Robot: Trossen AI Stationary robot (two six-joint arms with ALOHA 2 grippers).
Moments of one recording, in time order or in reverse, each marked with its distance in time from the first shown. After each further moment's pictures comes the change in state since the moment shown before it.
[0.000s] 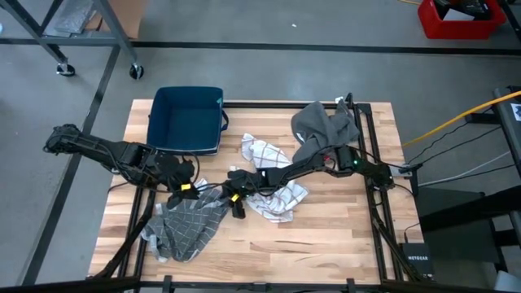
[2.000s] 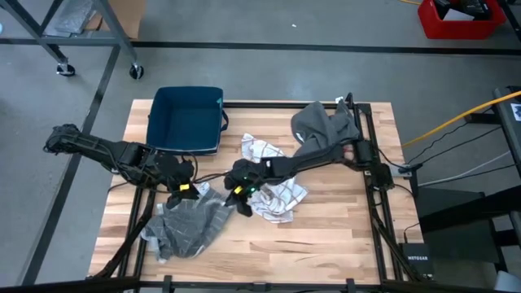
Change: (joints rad) left arm 0.000 0.000 0.000 -0.001 -0.007 0.040; right arm -0.008 -0.256 0.019 -0.380 -0.182 0.128
